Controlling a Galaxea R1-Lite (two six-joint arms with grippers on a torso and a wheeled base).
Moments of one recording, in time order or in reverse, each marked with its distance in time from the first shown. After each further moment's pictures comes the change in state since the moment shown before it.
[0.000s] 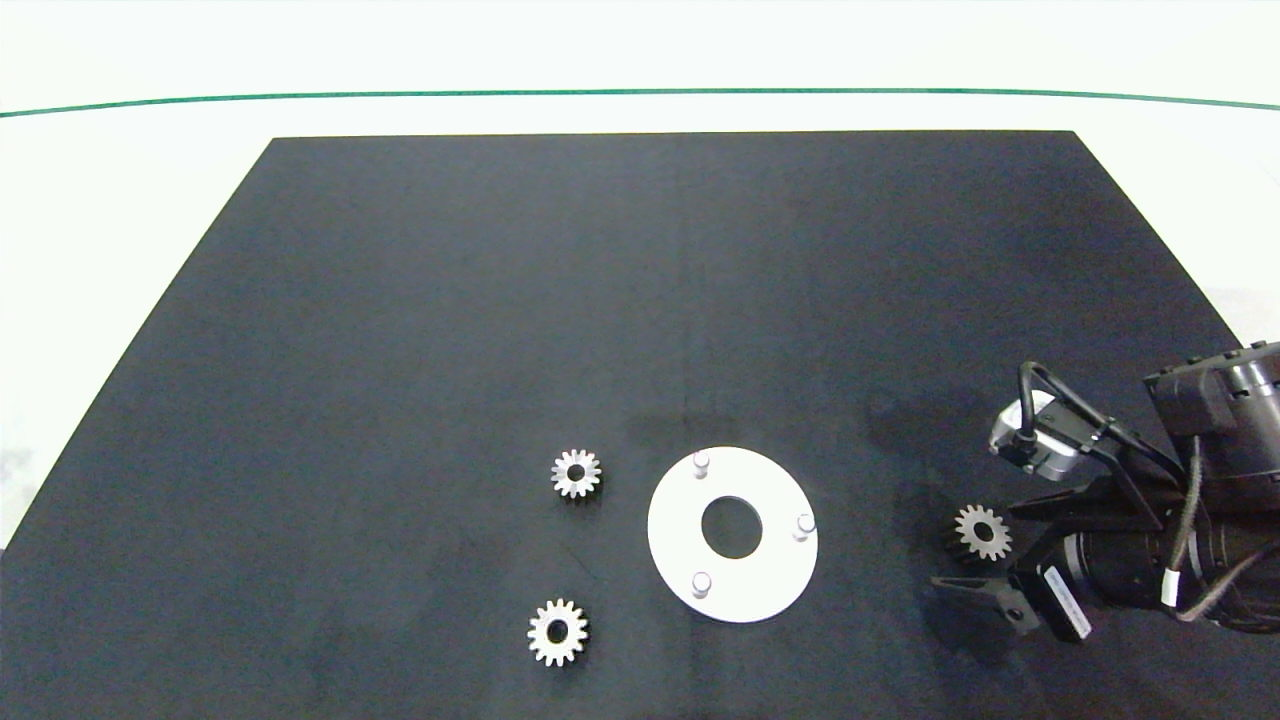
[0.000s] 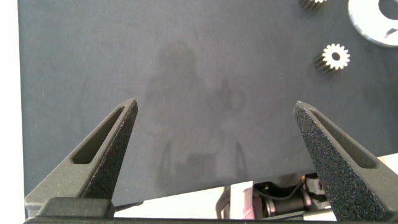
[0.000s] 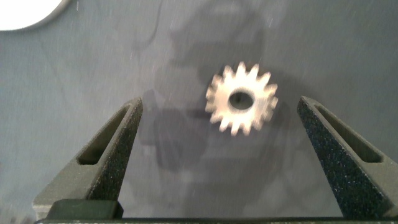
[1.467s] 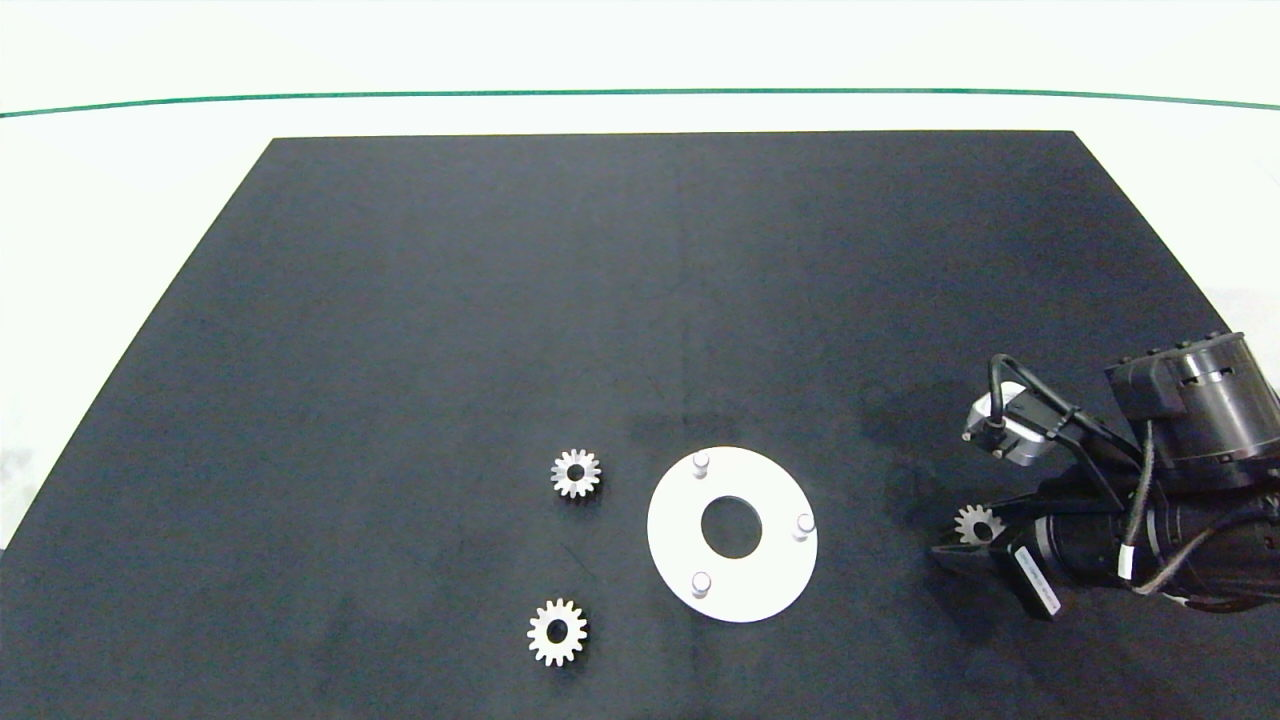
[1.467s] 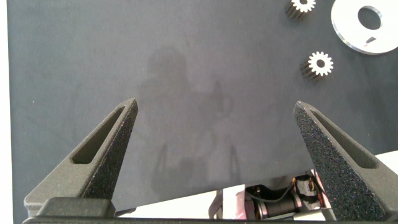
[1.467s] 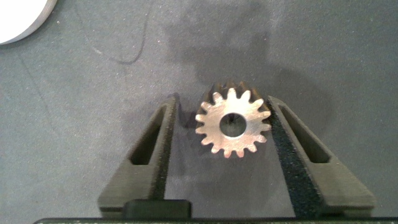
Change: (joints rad) left arm -0.037 0.005 -0.020 -0.003 -0.003 -0.027; right arm -0.010 0.062 -0.032 -0.016 -0.003 0.000
